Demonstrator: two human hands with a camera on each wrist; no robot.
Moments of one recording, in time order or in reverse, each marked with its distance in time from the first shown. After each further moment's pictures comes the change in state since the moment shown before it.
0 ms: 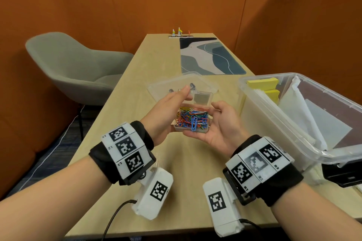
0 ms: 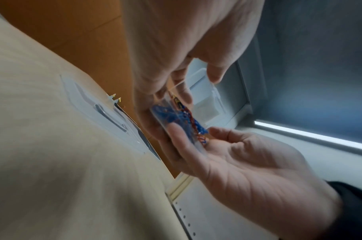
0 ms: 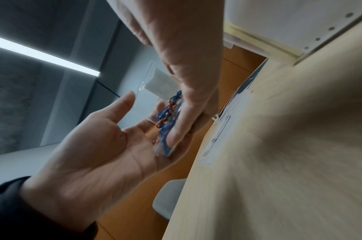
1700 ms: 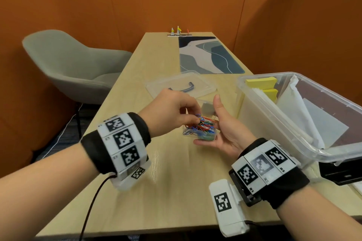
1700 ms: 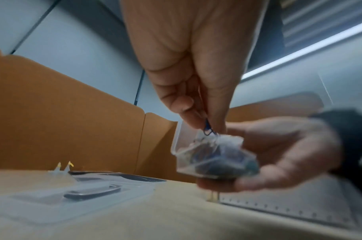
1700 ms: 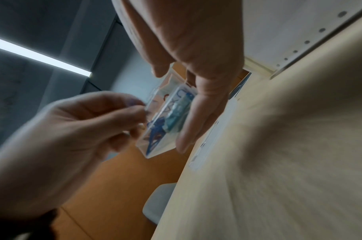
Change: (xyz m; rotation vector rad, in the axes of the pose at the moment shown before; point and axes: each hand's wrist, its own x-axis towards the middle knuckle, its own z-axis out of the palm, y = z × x) left_hand 0.005 0.007 -0.015 1.002 -0.196 0.666; right_hand 0.000 0.003 -0.019 -0.264 0.166 0.025
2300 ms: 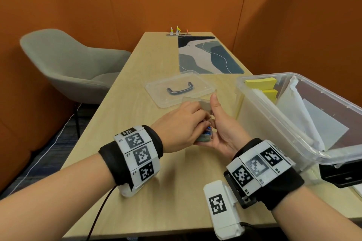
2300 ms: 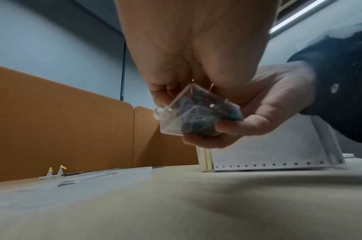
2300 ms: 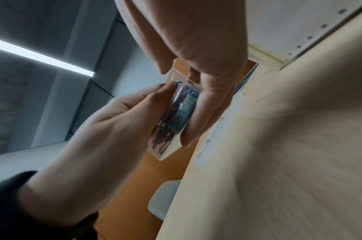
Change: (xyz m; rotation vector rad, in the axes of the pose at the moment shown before) left_hand 0.000 -0.002 0.039 0.238 -0.131 0.040; right_hand 0.004 0.002 0.004 -0.024 -0.010 -0.036
